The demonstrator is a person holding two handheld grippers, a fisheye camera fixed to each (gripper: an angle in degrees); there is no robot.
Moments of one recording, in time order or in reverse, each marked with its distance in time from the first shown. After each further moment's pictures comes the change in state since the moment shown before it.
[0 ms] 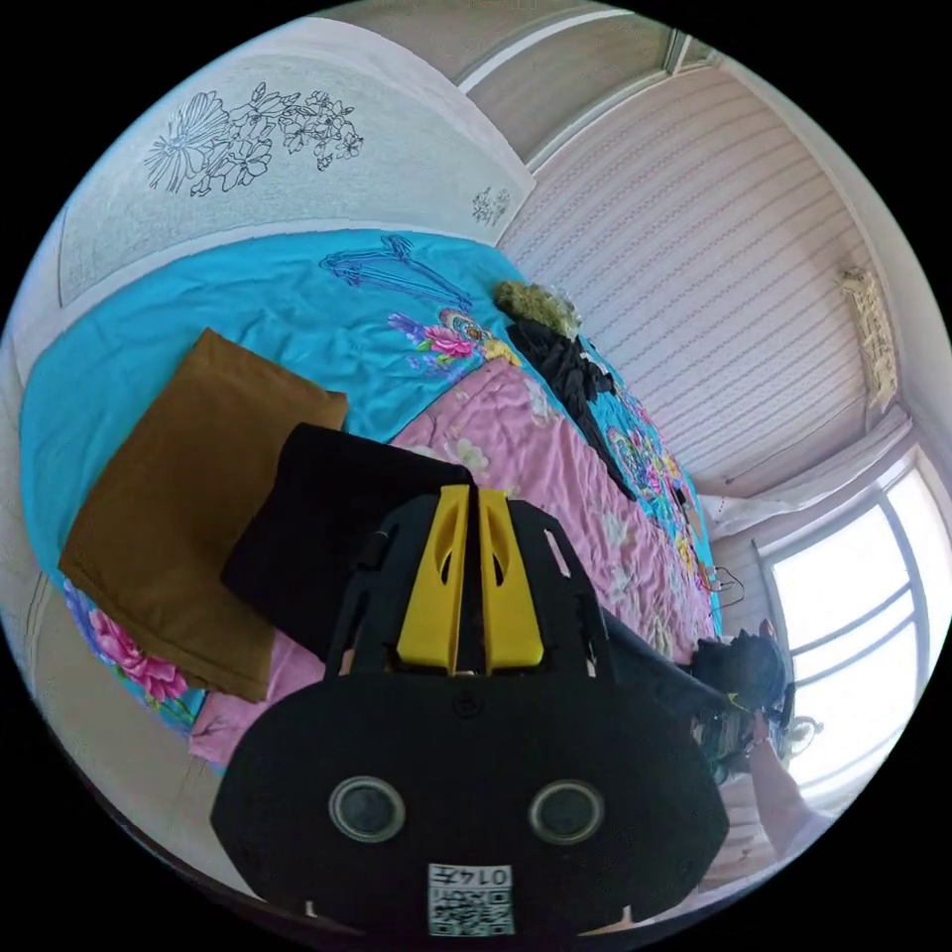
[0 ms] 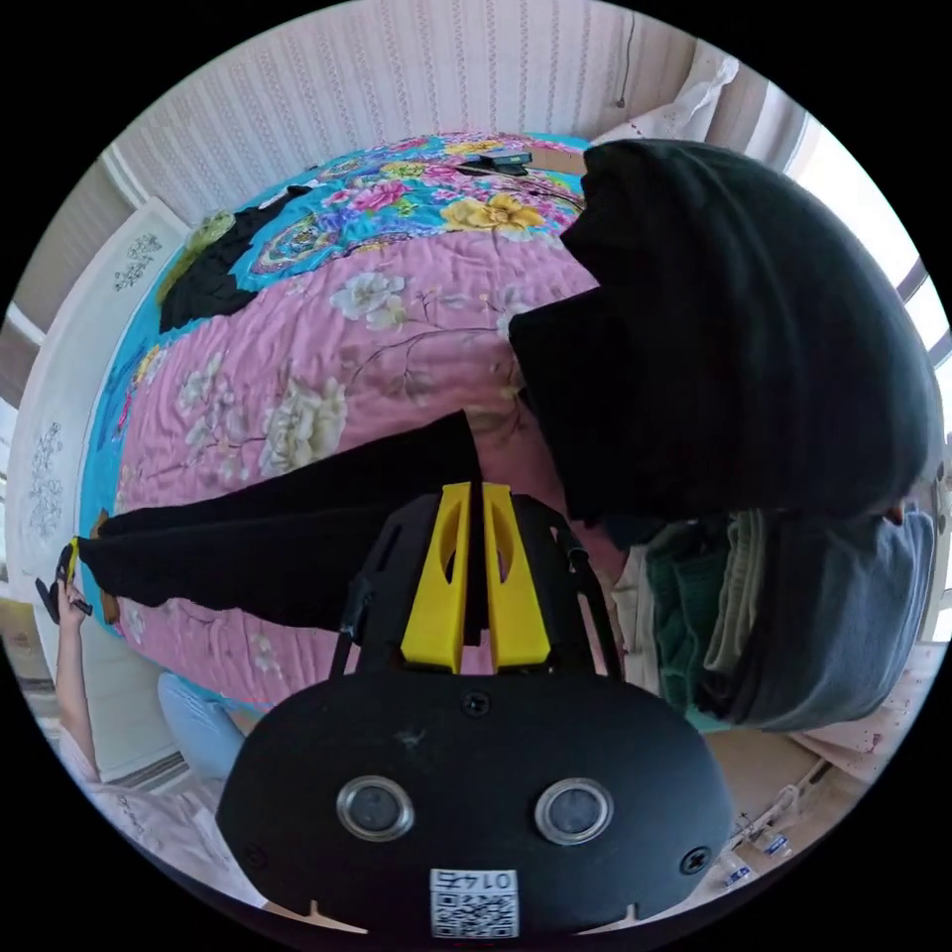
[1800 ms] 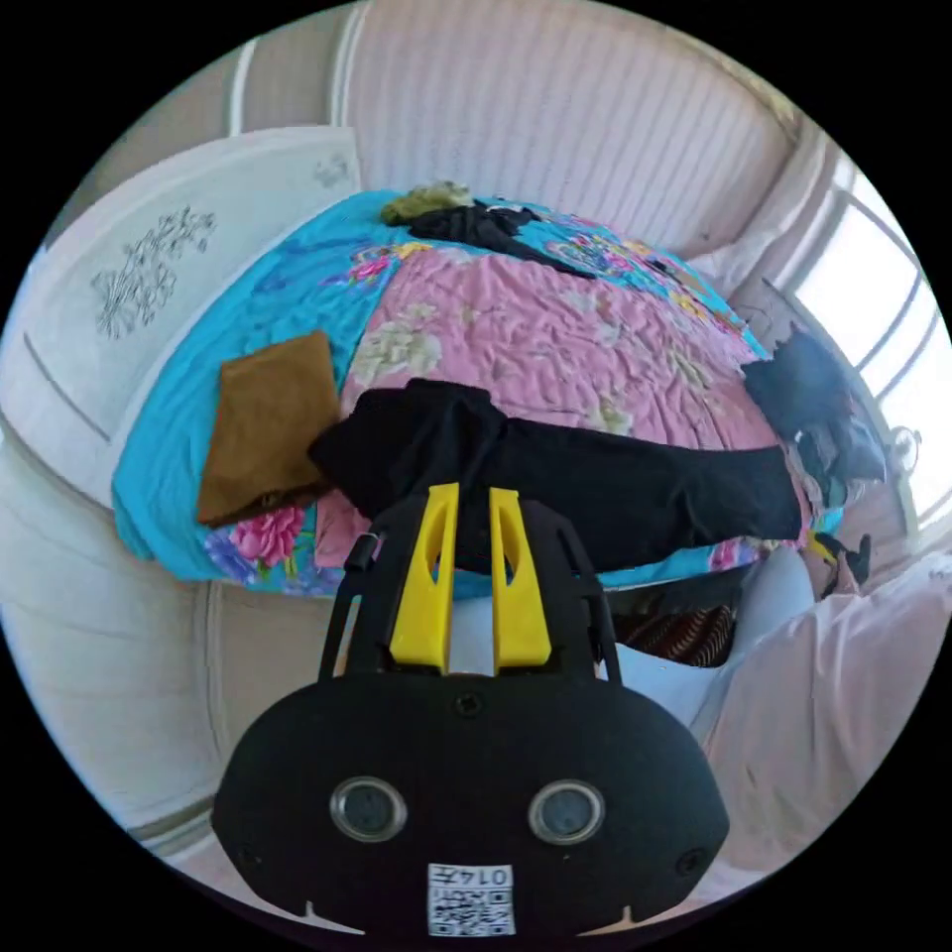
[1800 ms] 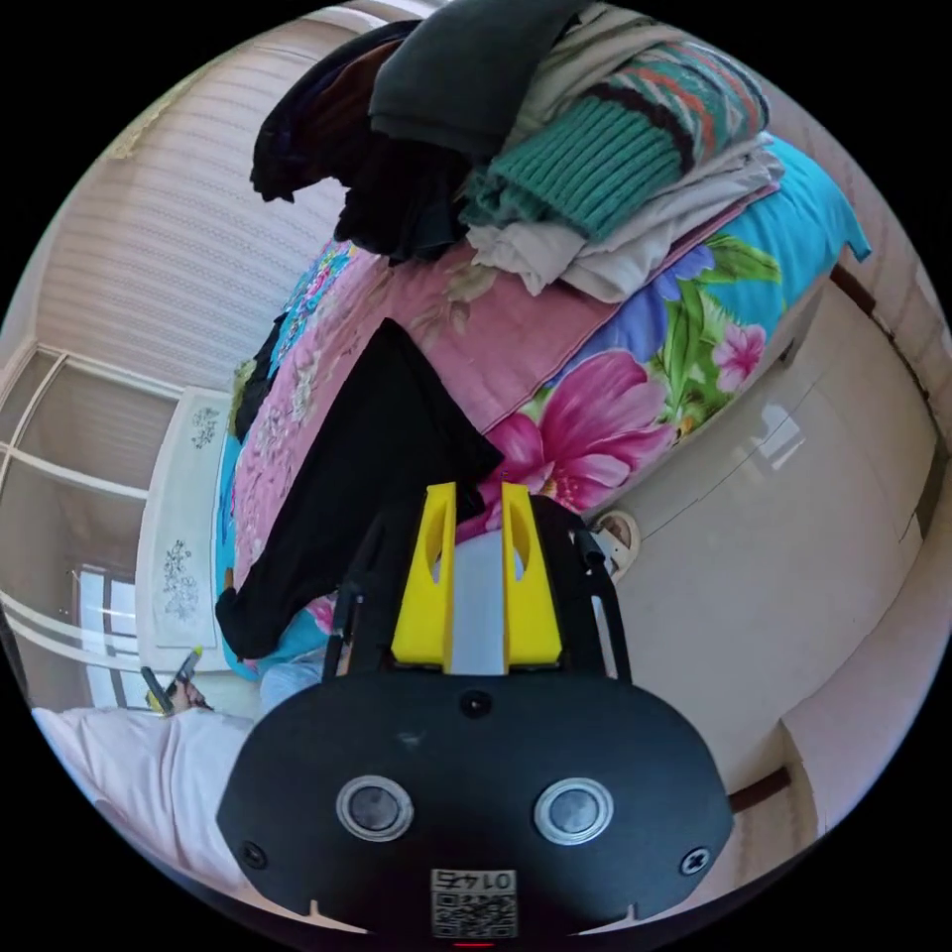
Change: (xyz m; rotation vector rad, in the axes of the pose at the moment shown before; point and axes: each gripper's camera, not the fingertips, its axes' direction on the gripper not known) left arm 0.253 0.283 0.030 -0.272 -0.196 0.669; right arm 0.277 0.433 0.059 0.154 -0.491 0.447
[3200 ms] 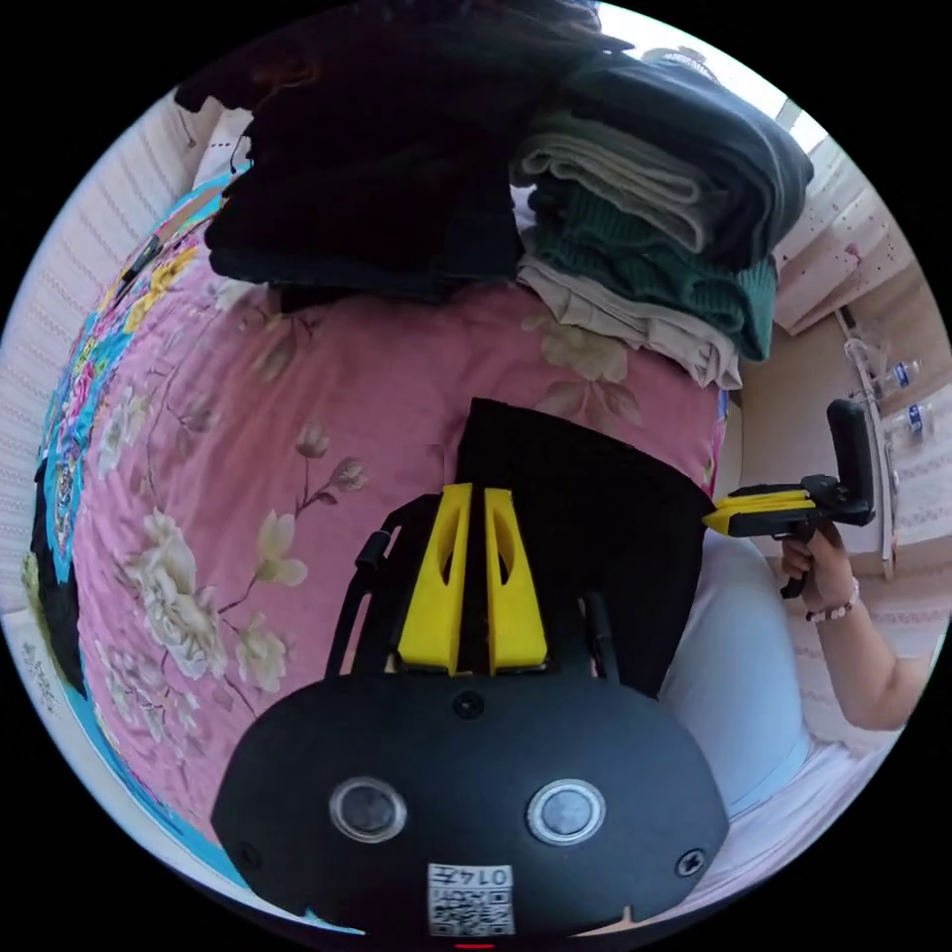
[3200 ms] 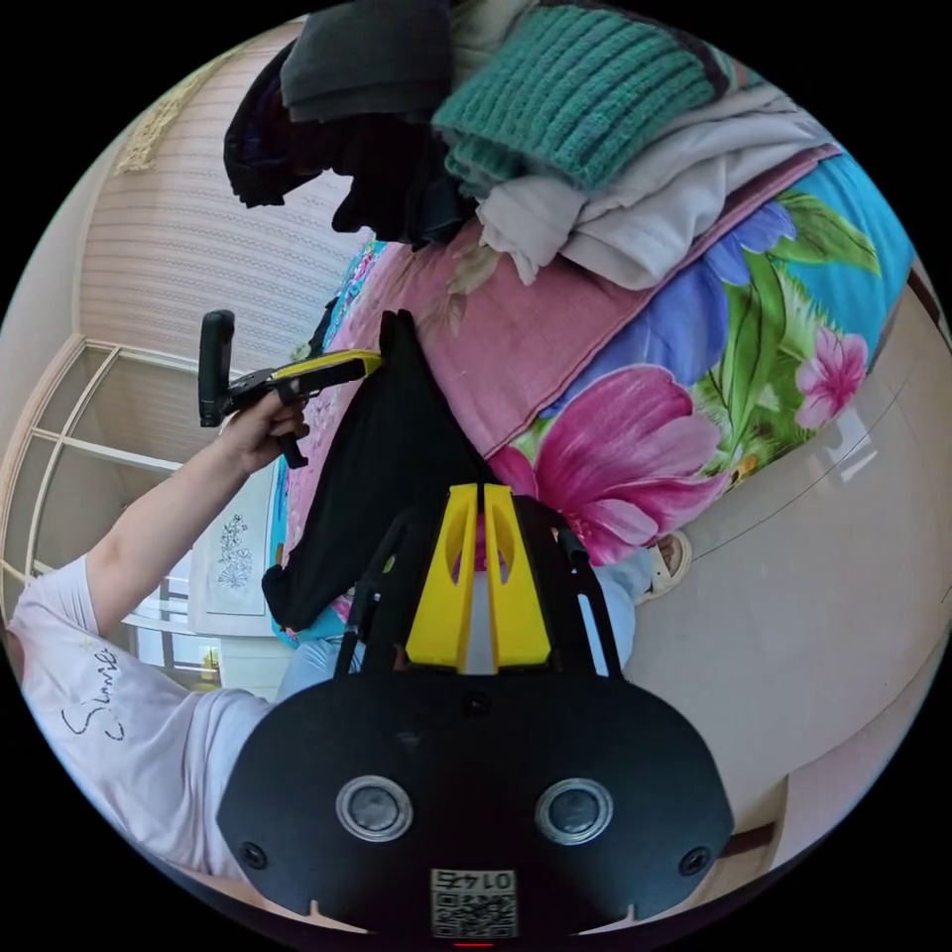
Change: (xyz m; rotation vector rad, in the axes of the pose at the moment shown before) left arm 0.792 -0.161 0.311 -0.282 0.316 0.994; right arm 0.040 0.006 0.135 -0.060 -0.197 -0.042
